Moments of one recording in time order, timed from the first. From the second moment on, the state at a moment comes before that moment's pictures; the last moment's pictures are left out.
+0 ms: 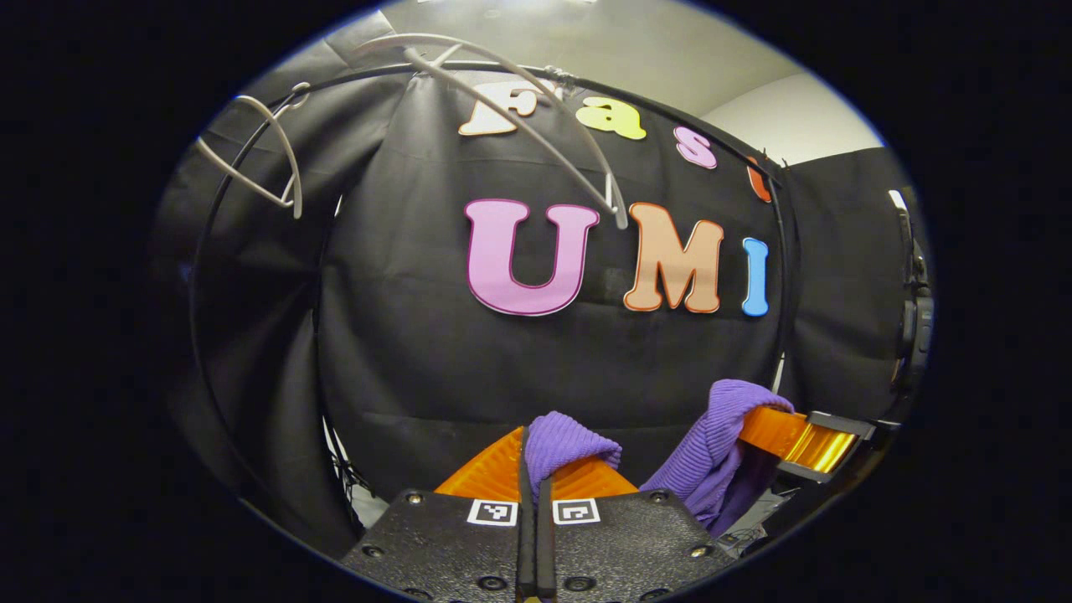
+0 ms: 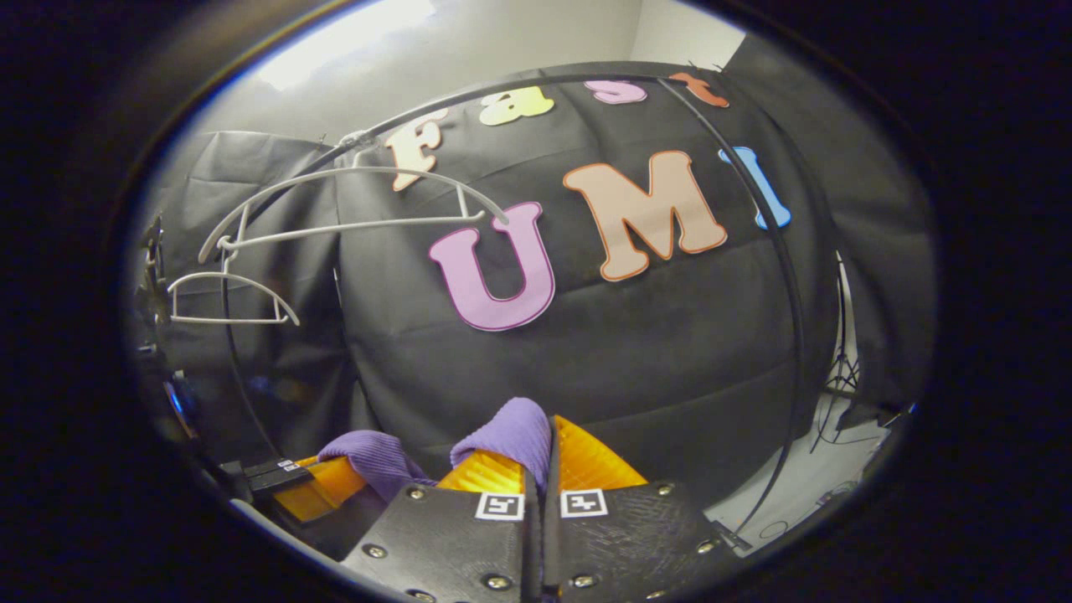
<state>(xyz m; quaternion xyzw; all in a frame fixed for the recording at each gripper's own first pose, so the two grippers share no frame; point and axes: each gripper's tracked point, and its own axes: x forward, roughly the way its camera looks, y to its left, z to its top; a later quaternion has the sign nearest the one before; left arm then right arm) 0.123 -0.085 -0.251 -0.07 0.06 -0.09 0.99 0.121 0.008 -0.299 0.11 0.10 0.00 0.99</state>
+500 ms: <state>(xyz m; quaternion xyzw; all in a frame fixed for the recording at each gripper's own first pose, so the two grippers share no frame) 0.120 -0.081 -0.345 -0.04 0.07 -0.09 0.99 0.104 -0.009 -0.422 0.02 0.12 -0.05 0.99</state>
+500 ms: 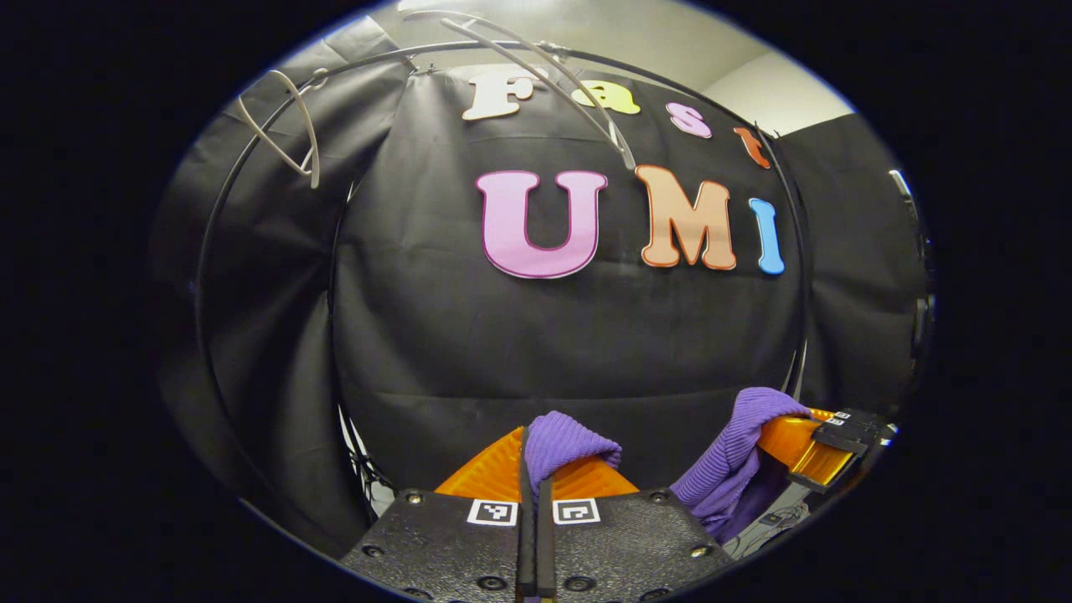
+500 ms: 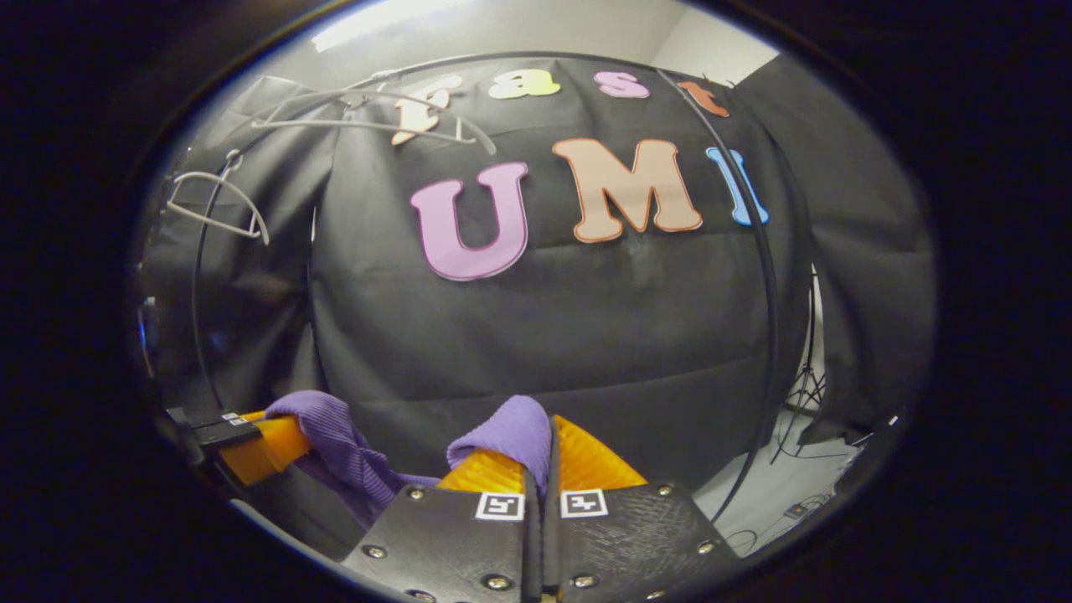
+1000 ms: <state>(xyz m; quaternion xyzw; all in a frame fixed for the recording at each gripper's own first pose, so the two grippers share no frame) 0.123 -0.075 -0.424 -0.04 0.13 -0.07 0.99 0.093 -0.004 -0.485 -0.01 0.18 -0.05 0.98</state>
